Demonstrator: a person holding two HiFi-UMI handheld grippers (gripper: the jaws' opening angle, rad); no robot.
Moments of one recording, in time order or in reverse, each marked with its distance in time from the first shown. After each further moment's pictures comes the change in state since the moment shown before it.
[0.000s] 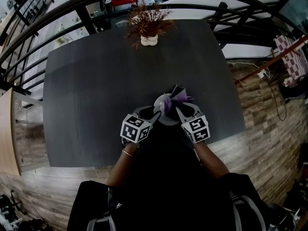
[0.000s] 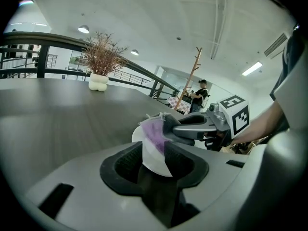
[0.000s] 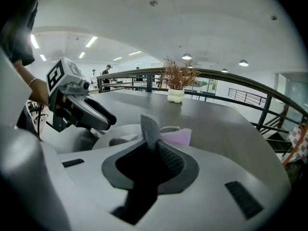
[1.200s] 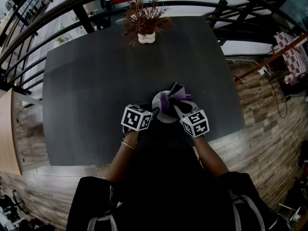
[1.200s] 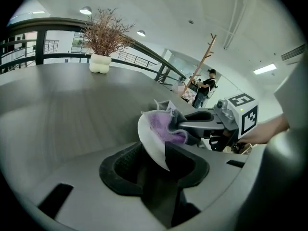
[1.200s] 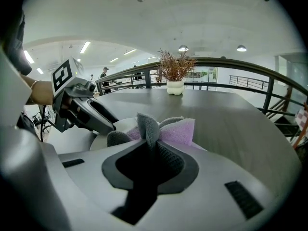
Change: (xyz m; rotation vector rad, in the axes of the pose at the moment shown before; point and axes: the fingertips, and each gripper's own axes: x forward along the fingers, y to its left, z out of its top) left arm 0.018 0.007 -0.010 -0.089 0.216 0.021; right arm 0.007 -0.003 -0.013 0.112 0.052 0.065
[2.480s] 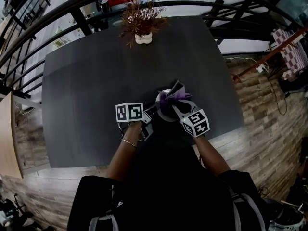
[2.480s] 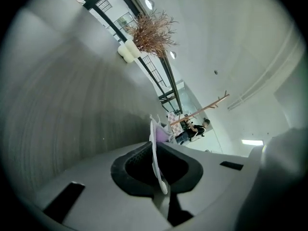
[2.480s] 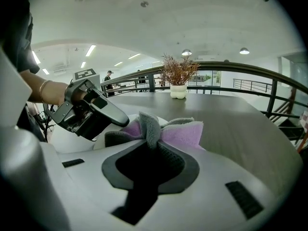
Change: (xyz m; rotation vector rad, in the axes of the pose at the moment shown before) left arm 0.004 -0.011 0.026 -0.571 -0.215 -0.277; right arm -0.004 0.005 0.002 -0.026 -0.051 0.041
